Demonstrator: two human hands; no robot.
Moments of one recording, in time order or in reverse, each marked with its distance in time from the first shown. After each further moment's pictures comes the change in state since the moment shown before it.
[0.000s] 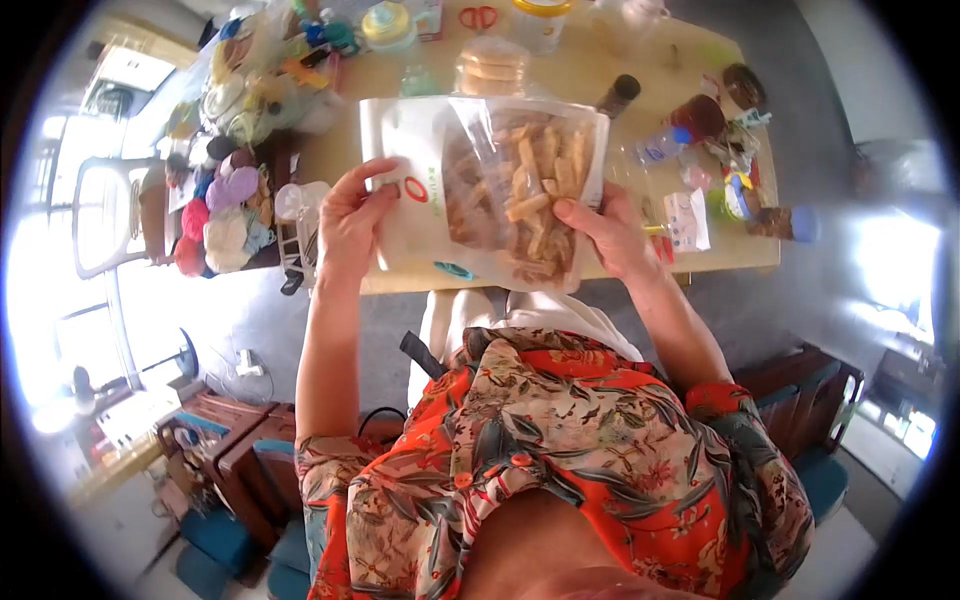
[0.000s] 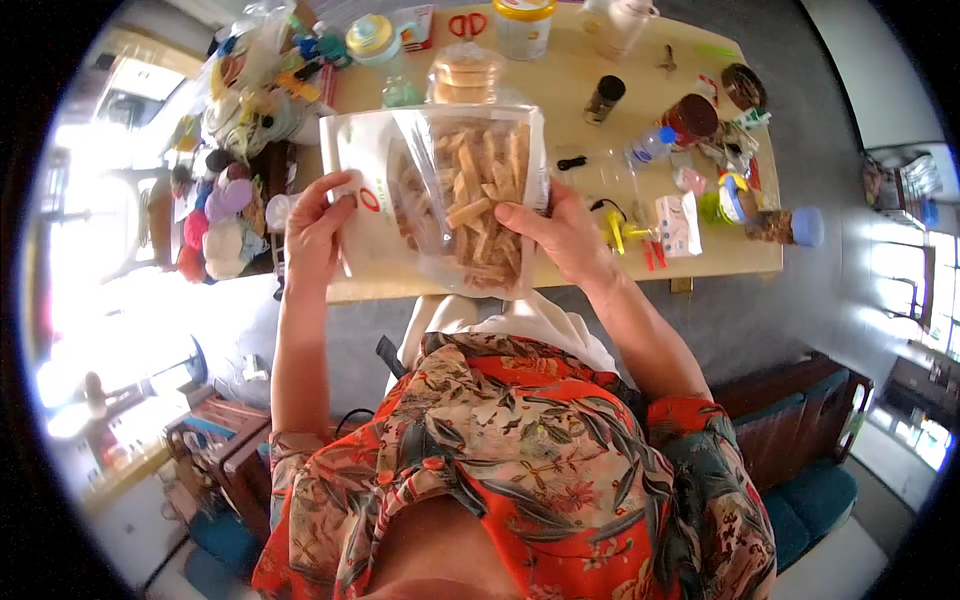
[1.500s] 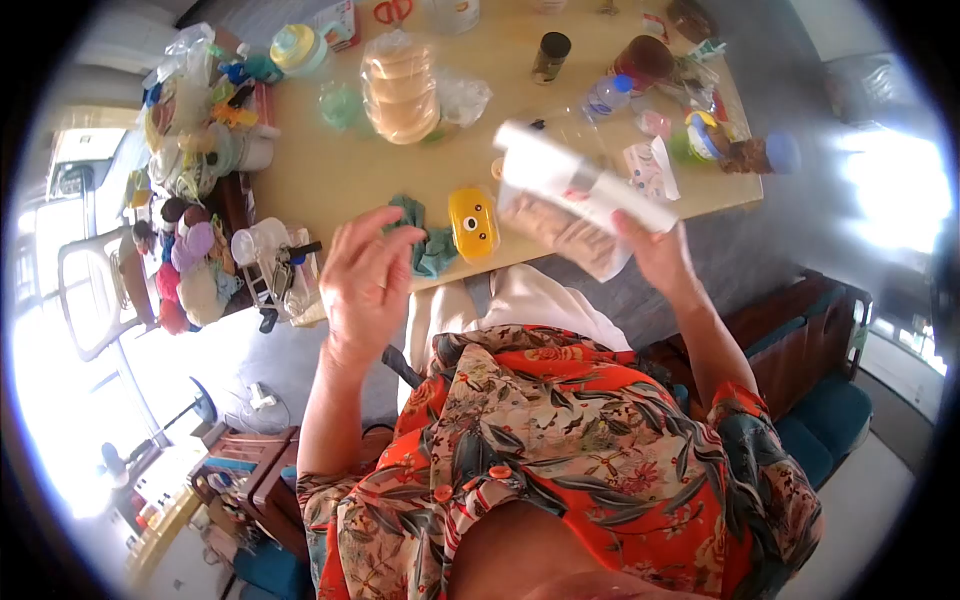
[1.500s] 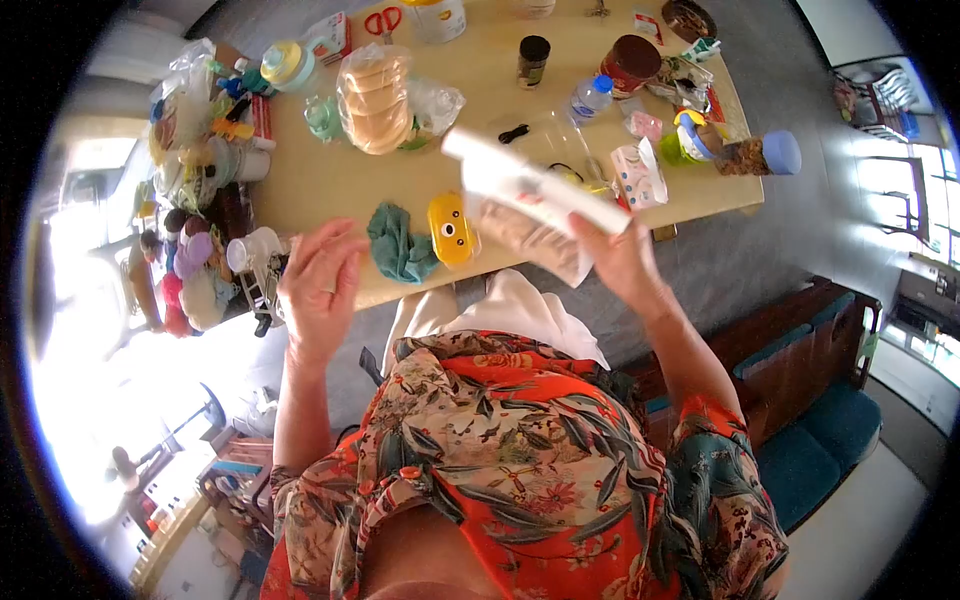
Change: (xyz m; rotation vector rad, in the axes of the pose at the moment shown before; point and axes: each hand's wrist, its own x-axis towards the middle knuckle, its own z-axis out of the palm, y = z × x) left_hand -0.033 0.007 0.087 1.072 -0.226 0.579; right_hand -0.095 0.000 -0.096 -0.603 0.475 -0.051
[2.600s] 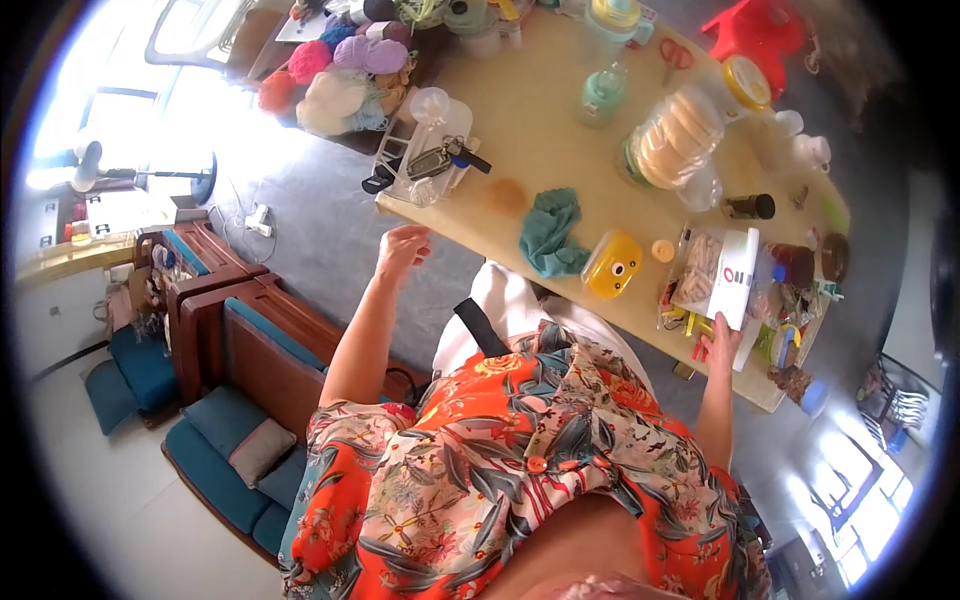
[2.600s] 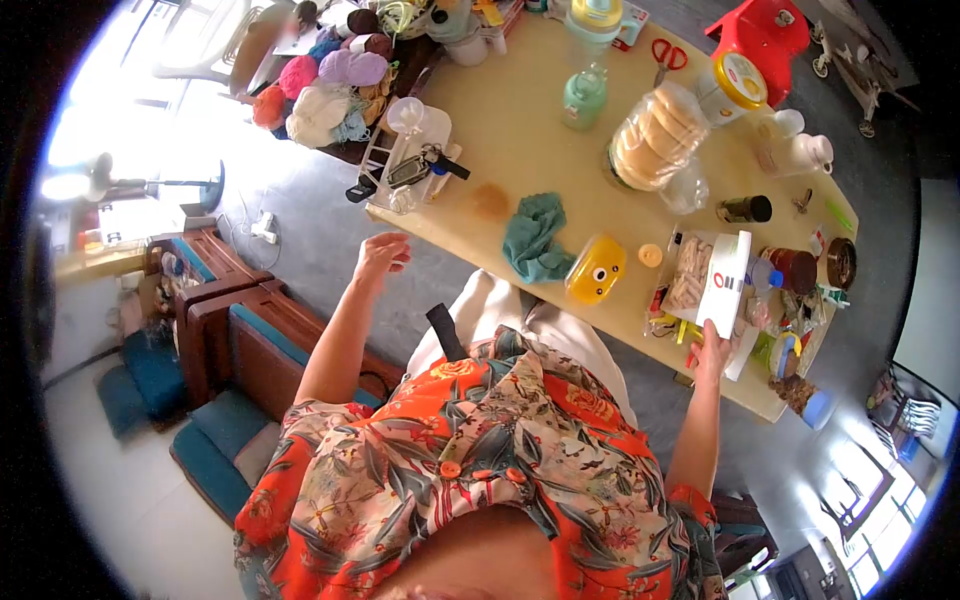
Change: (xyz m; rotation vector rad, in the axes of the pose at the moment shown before) left_hand -0.250 -0.211 0.000 -0.650 0.389 -1.415; right_hand 0.097 0.145 -0.009 -0.063 0.198 0.447
